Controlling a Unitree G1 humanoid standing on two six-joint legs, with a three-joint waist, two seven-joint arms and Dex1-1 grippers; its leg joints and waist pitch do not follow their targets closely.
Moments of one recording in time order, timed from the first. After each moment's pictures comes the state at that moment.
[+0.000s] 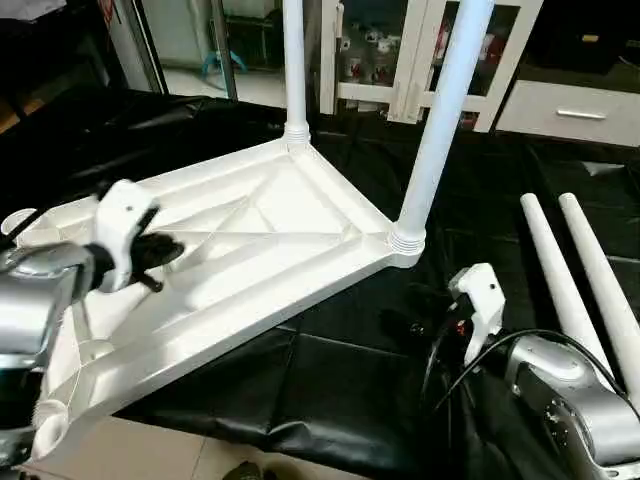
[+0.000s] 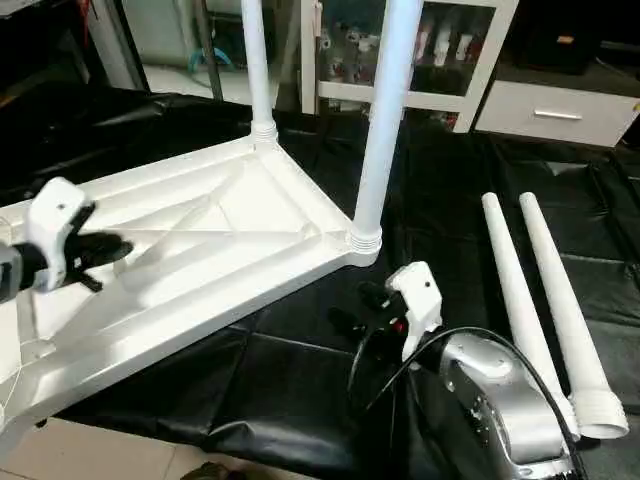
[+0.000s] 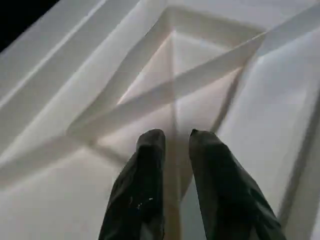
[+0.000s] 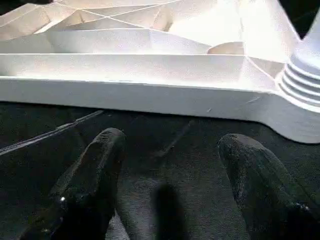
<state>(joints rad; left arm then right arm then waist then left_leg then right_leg) -0.36 0.68 0.10 0.05 -0.09 0.82 -0.71 -0.04 -0.40 0.08 -0.14 0.33 0.45 0.69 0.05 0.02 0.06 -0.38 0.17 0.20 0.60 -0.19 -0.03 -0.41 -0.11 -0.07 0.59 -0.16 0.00</state>
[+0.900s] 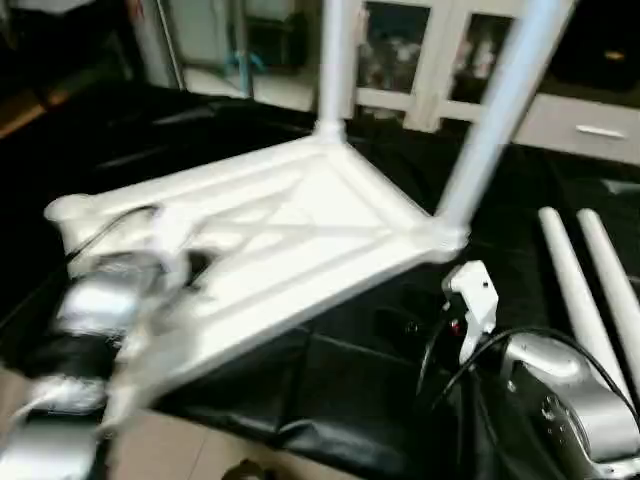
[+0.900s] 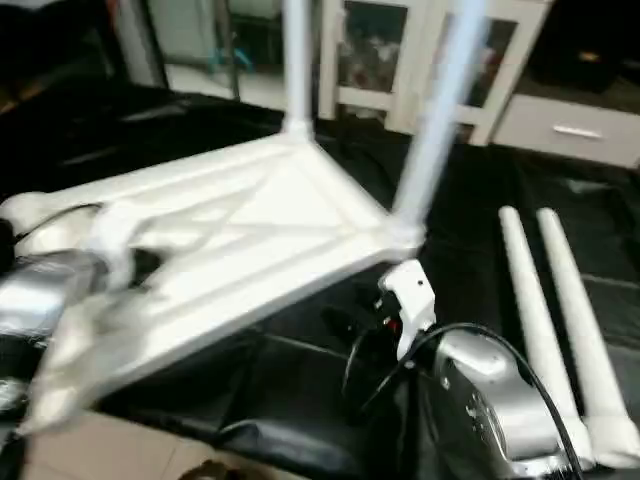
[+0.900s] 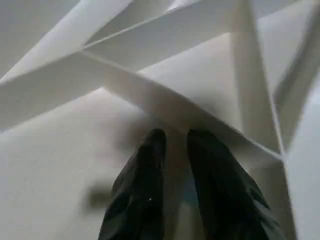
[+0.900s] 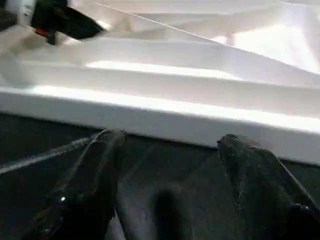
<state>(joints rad) -0.62 0.36 -0.07 0.52 0.03 0.64 -0.55 -0.06 -0.39 0.09 -0.15 0.32 0.44 0.68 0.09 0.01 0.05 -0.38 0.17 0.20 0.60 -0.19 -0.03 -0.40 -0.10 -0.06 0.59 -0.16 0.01</state>
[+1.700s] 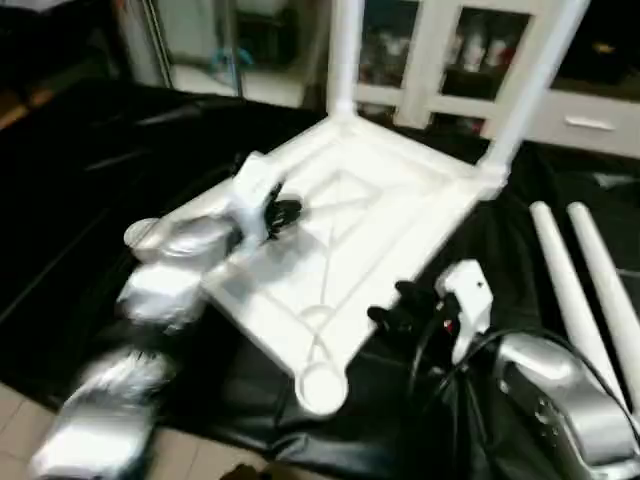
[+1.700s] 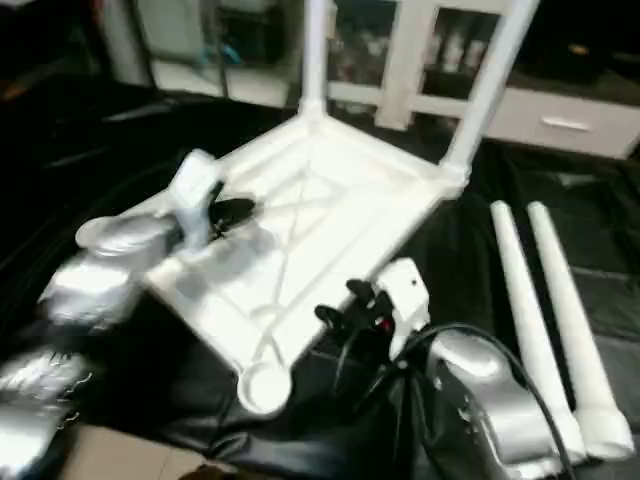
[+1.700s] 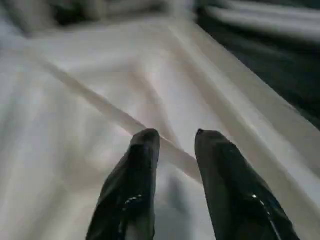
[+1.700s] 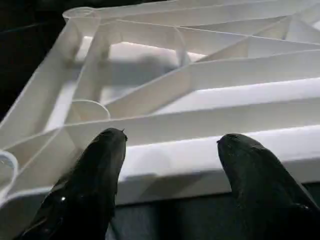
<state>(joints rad) -0.52 0.48 -0.15 0.21 -0.18 0.38 -0.99 -0.04 -0.41 0.09 -0.19 0.32 0.46 0.67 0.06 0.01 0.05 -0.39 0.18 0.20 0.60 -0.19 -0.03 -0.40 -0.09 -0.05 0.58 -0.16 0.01</state>
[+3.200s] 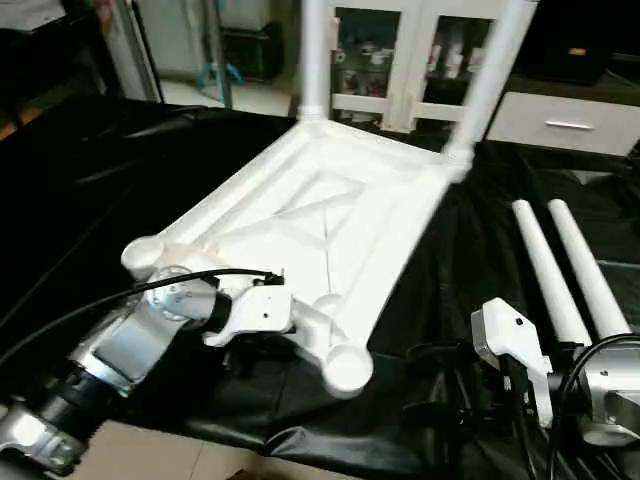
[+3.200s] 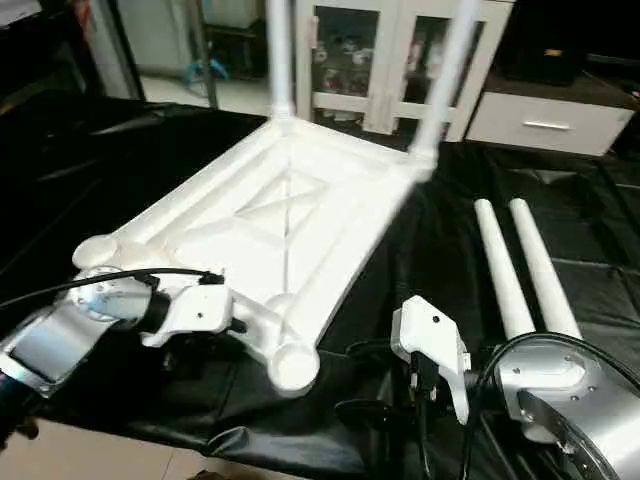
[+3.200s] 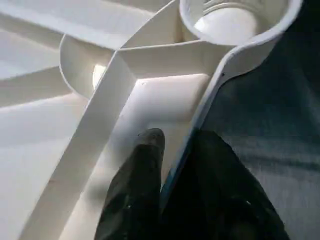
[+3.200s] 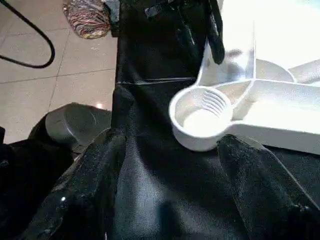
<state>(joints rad) -0.44 0.63 -0.49 0.10 0.10 0.18 -1.15 0.04 -0.85 0.08 -0.58 0.52 0.69 1.01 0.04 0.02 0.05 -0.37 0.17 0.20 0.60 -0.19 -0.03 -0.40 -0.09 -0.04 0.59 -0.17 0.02</state>
